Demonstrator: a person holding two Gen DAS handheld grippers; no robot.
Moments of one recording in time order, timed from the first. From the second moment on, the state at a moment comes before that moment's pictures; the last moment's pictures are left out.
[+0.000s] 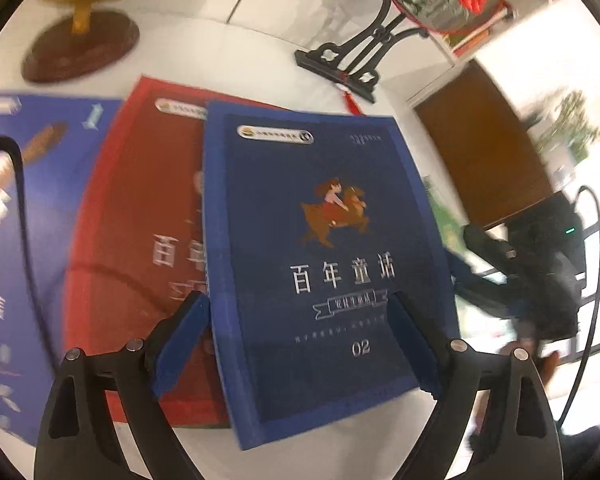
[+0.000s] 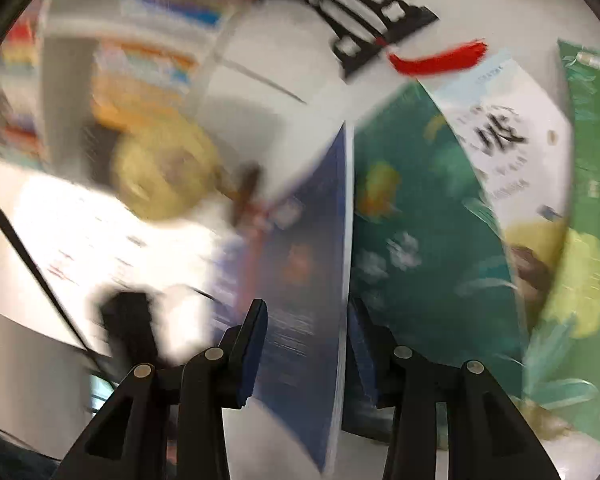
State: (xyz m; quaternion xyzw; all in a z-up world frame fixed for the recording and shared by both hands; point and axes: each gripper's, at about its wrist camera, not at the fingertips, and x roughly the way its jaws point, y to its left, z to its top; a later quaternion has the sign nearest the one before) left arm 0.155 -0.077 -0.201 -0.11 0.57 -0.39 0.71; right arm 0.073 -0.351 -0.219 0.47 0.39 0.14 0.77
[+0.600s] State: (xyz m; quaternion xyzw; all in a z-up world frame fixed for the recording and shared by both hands) left arm 0.149 -0.088 -0.200 -0.13 0.57 -0.39 0.71; right arm 0.093 -0.256 -0.192 0.08 0.49 0.02 0.87
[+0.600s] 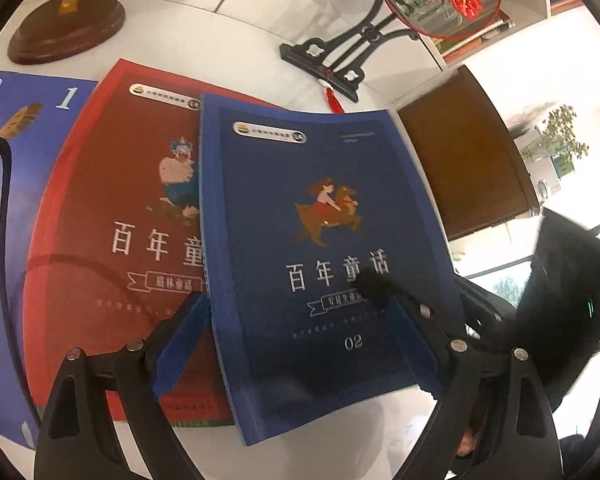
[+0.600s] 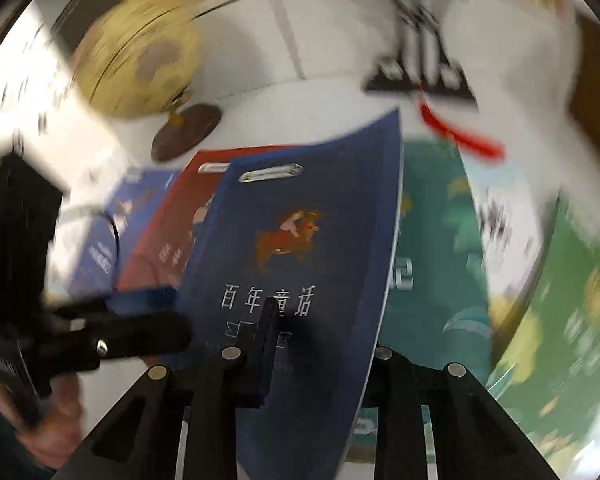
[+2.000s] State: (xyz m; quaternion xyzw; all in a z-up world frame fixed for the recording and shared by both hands) left arm 0.182 -0.108 -0.200 -0.29 0.54 -0.44 0.65; right arm 0.095 -0.310 -0.215 0.26 0.46 0.07 0.85
